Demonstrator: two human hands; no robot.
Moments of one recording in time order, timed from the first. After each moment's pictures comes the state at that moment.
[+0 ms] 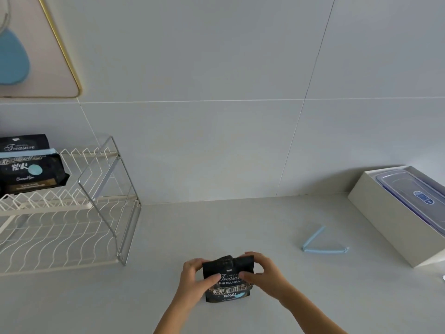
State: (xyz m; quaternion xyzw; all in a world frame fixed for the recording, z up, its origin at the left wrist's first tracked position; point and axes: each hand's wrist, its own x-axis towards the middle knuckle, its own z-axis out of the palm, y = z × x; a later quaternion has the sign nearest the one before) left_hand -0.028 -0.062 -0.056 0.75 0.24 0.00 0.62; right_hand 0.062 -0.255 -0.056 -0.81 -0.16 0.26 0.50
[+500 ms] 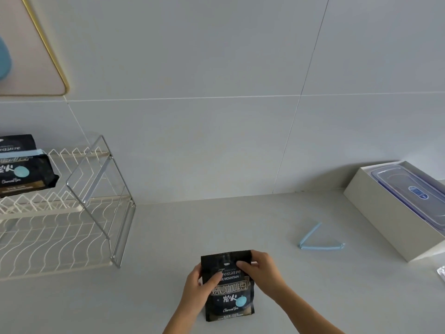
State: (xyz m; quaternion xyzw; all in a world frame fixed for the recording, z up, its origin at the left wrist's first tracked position) left_hand -0.025 -0.081 -0.068 0.66 0.25 -0.02 0.71; right_hand 0.063 -0.246 -0.054 -0.80 -0.12 0.21 0.54
